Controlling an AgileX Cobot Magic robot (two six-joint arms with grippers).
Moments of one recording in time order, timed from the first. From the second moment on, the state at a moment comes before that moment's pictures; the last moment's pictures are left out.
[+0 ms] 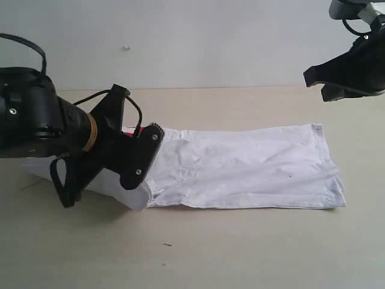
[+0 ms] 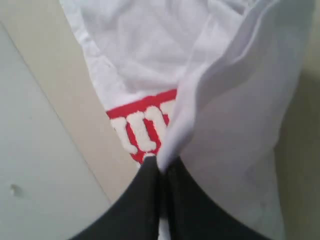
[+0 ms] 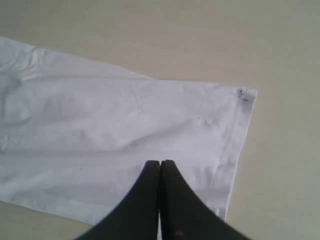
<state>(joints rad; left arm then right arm) -0.70 1.67 -0.94 0.80 0.42 0.70 -0.02 1.50 -1.09 0.23 0.64 -0.22</state>
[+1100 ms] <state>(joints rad) -0.45 1.78 -0.94 0.62 -0.02 0.46 -0.02 1.50 -1.09 0.23 0.62 -0.22</state>
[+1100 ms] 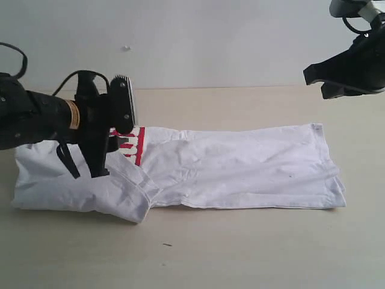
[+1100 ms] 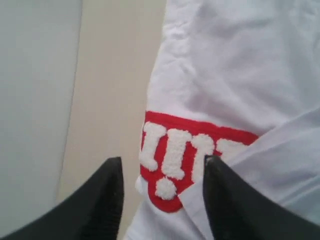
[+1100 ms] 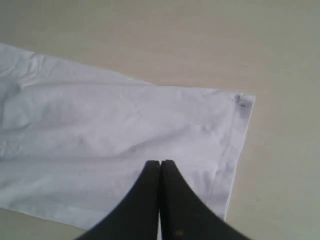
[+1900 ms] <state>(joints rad) -0.48 1.91 -1.22 -0.28 0.67 1.61 -0.02 1.50 -1.09 0.24 0.60 -0.22</state>
